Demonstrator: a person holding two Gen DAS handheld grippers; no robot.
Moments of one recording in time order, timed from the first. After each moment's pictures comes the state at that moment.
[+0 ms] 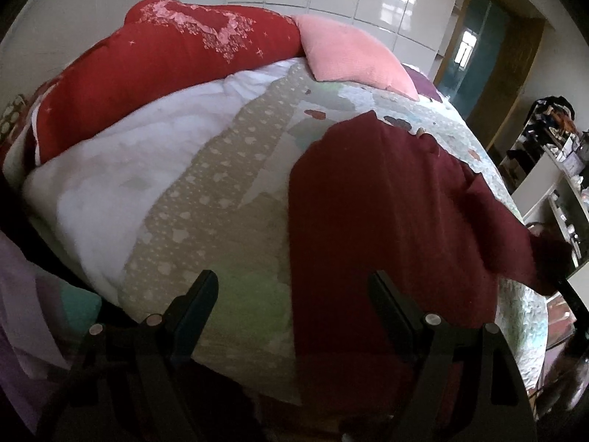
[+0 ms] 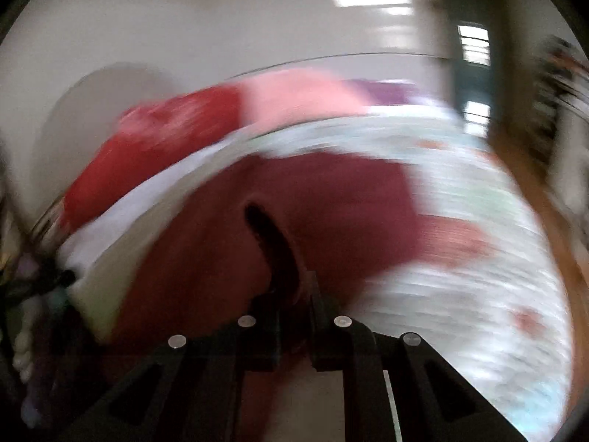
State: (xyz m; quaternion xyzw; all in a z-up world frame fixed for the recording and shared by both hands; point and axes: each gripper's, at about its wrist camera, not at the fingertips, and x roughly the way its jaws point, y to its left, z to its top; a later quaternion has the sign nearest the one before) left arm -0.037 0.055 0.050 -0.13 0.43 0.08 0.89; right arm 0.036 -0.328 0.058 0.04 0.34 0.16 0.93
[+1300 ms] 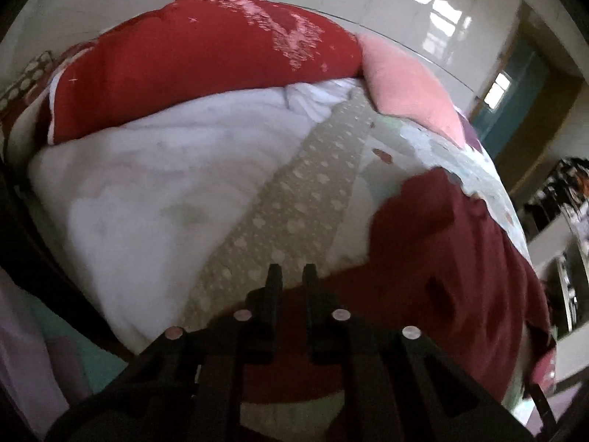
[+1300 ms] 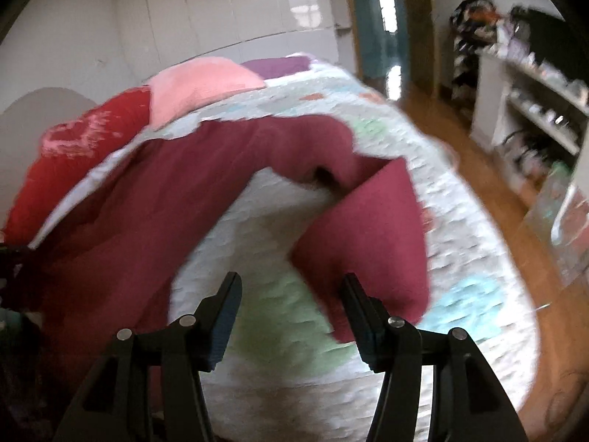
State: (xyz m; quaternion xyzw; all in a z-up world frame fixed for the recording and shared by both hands) left arm -0.009 0.151 0.034 -0.20 0.40 0.13 0.88; right arm -0.005 -0.371 0.014 0.09 0.40 0.08 0.91
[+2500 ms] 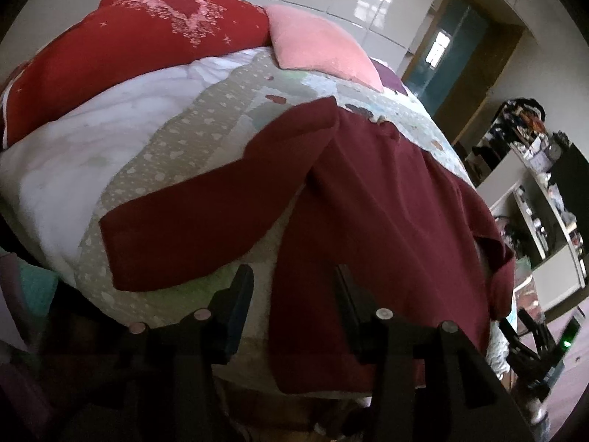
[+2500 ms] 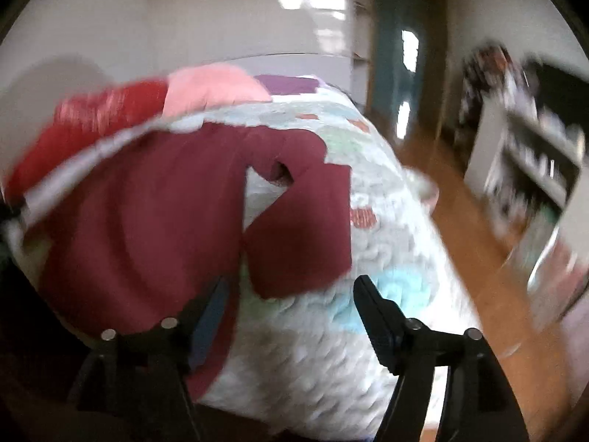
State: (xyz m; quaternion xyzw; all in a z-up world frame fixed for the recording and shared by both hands) left arm -0.046 0.033 0.038 -0.16 0.43 0.01 0.89; right arm -0.038 -0.406 0.009 -0.06 0.35 0.06 0.93
